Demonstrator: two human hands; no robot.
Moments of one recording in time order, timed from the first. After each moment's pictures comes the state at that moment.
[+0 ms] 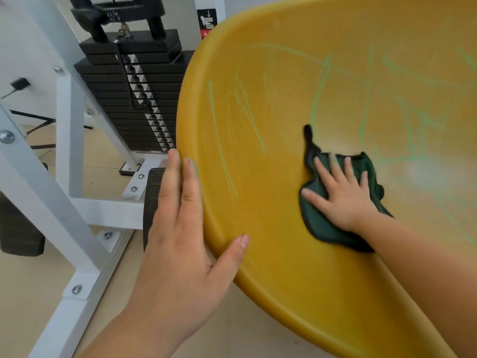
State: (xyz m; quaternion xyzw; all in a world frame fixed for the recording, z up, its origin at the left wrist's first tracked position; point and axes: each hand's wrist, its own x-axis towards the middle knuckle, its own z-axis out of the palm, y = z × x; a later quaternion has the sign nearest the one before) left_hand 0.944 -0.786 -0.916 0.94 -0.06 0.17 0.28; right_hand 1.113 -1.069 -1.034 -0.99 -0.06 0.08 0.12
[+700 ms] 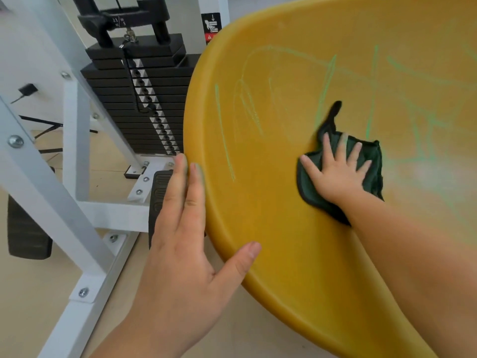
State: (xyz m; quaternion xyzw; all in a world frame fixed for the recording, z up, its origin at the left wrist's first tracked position) left_hand 0.942 -0.779 -0.916 0.94 -0.07 0.18 0.30; right_hand 1.159 -1.035 -1.022 -0.98 0.07 0.04 0.19
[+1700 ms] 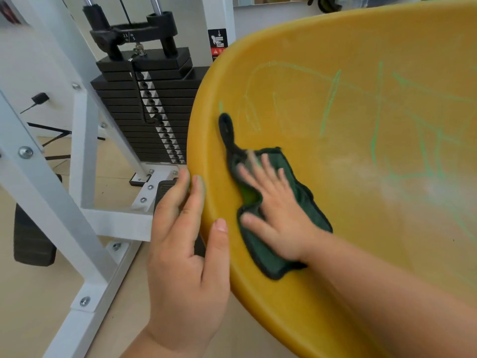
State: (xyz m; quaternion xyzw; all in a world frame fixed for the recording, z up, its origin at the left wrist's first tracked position) left_hand 0.963 -0.795 -0.927 0.86 0.01 0.35 0.39; right_hand 1.084 -0.941 -0.991 -0.87 -0.35 -0.08 0.34
